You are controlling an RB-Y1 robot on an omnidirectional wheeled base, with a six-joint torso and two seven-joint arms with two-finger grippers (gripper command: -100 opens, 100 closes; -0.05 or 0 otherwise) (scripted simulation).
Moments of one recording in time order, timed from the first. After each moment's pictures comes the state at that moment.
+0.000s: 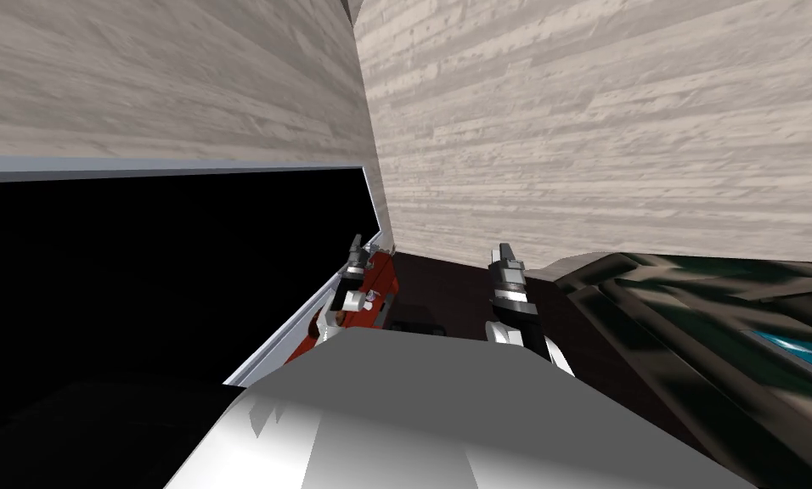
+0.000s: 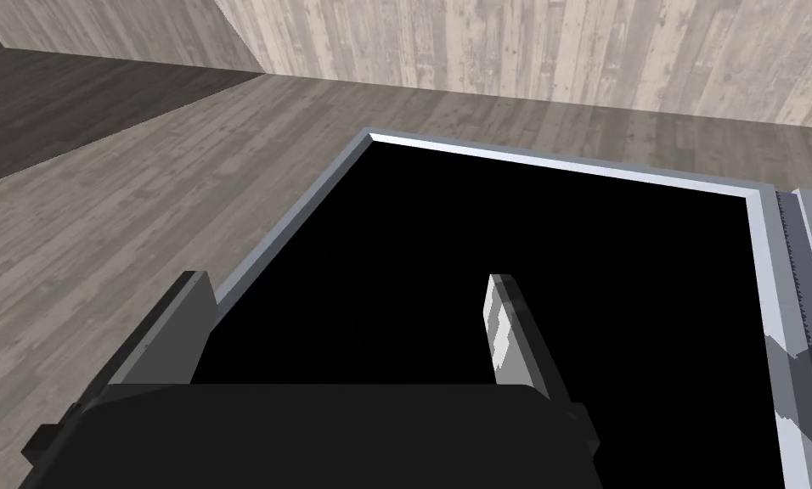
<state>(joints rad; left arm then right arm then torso) 0.26 0.20 0.01 -1.98 0.09 -0.32 0.08 0.55 0.00 -0.01 -2.23 0.12 -0.38 0.07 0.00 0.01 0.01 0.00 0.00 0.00</state>
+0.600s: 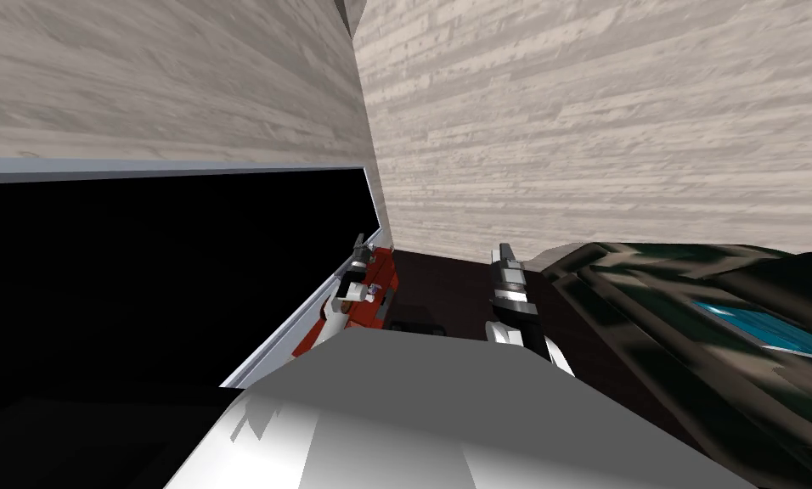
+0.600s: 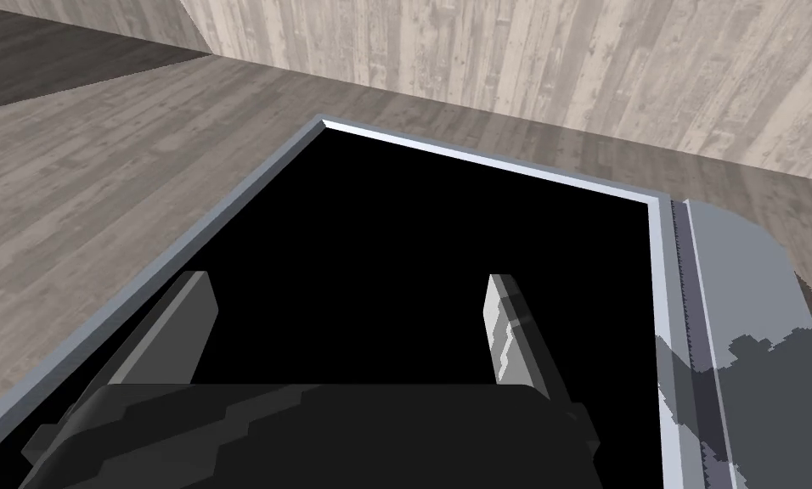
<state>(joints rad) 0.13 0.24 0.02 -1.82 0.20 -0.26 0.12 0.55 0.00 -0.01 -2.23 0.12 -0.38 0.07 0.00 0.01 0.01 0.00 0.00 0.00</state>
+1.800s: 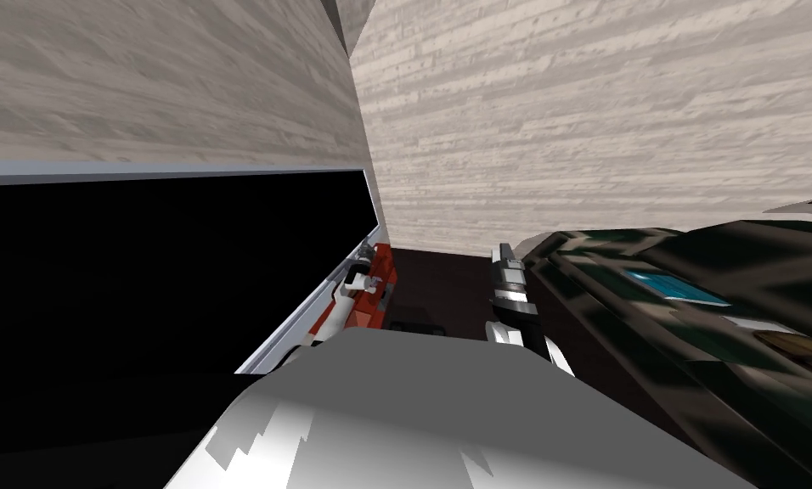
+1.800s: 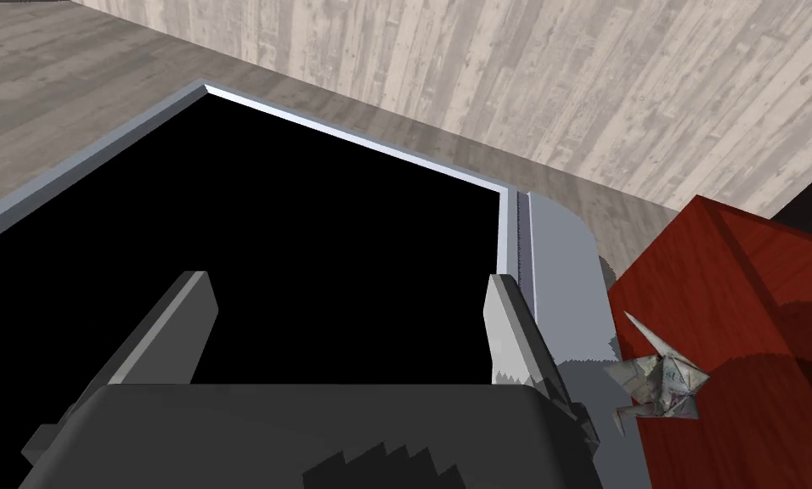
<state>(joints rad) -0.07 0.28 0.02 -1.51 0.35 -0.18 0.19 0.55 0.00 -0.01 -2.23 0.12 -0.38 0.07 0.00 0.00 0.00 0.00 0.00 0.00</state>
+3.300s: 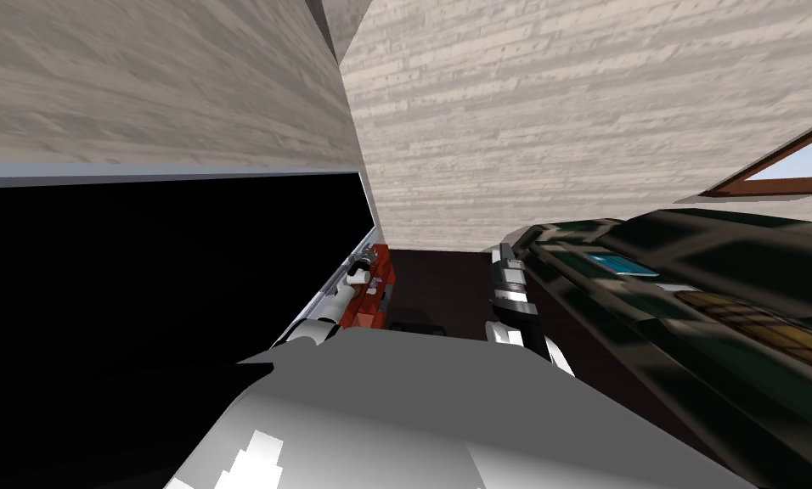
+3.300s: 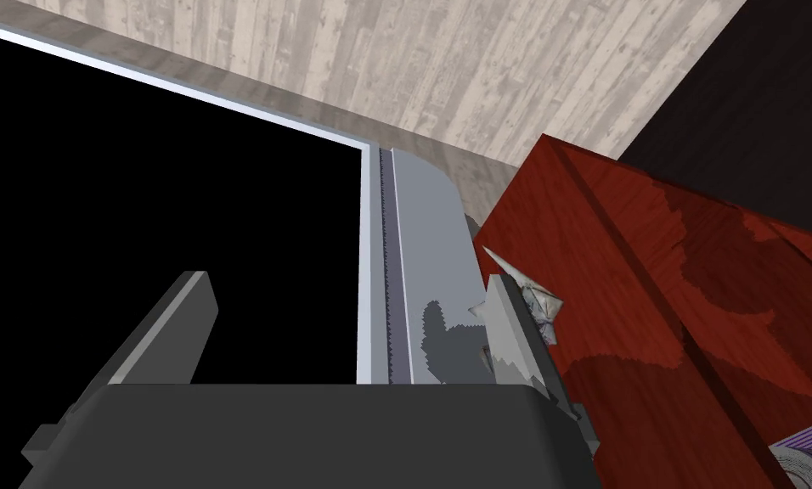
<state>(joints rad) -0.27 0.37 -0.02 -1.10 0.43 -0.09 0.30 0.55 0.00 -0.01 -2.23 0.12 -0.38 0.07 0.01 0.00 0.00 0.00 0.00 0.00</state>
